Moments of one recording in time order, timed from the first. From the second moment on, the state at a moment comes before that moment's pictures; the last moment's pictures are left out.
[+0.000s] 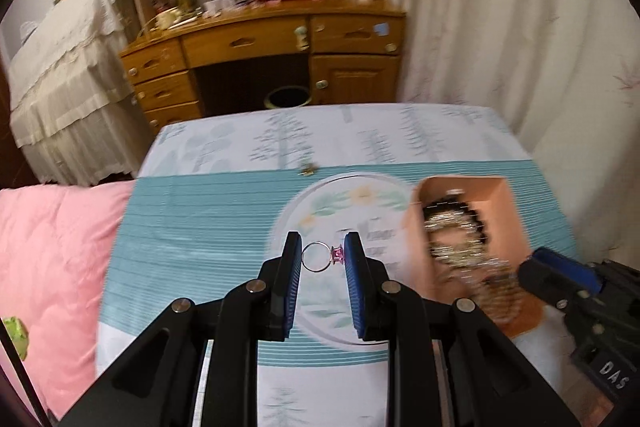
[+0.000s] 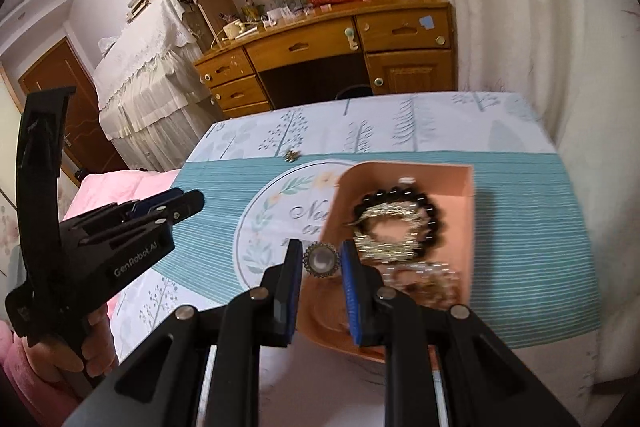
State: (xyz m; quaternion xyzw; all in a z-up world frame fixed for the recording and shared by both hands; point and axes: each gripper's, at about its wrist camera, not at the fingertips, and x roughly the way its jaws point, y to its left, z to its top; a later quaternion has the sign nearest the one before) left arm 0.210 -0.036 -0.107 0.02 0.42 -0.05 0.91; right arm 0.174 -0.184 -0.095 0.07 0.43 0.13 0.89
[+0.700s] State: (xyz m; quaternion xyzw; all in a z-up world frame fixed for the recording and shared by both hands) left arm 0.213 -0.099 -0.109 0.01 0.44 -0.06 0.90; right arm 0.162 -0.255 -0.106 0.13 0.45 0.12 0.88
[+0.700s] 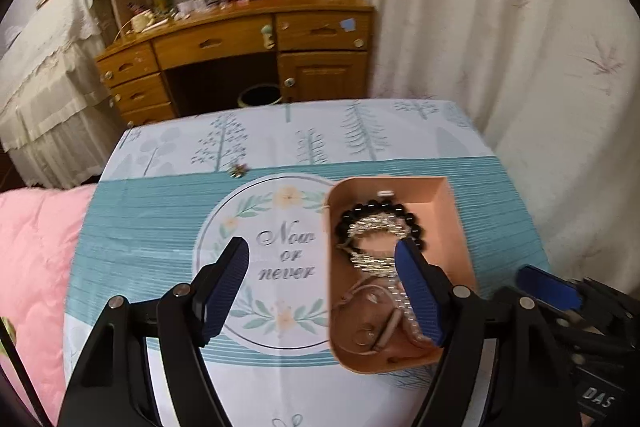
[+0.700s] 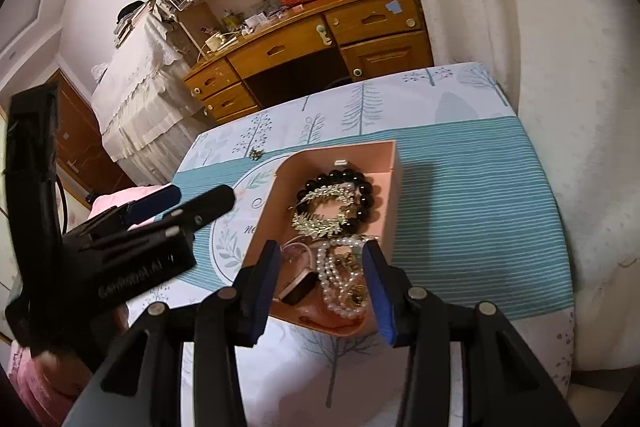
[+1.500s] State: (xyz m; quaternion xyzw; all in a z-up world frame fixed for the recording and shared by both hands) left arm 0.369 -0.012 -0.199 -0.04 0.44 -0.03 0.90; right arm 0.176 -0.265 -0.160 0.16 0.51 0.04 0.84
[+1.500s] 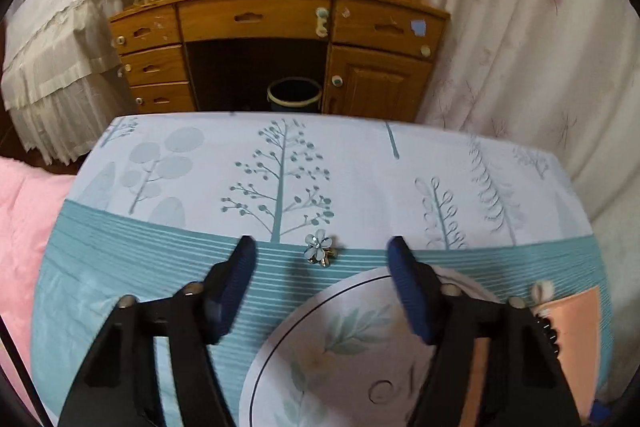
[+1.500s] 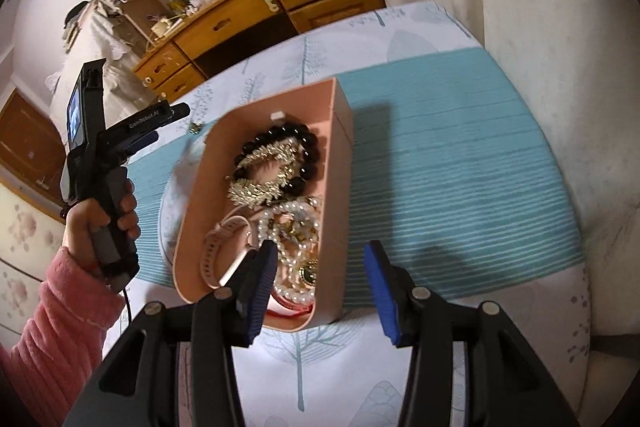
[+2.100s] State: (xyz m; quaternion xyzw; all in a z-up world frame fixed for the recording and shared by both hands) left arm 0.378 -0.037 -0.202 0.04 0.43 -0.04 0.90; right arm 0.175 -0.266 -0.165 0.17 0.51 0.01 0.84
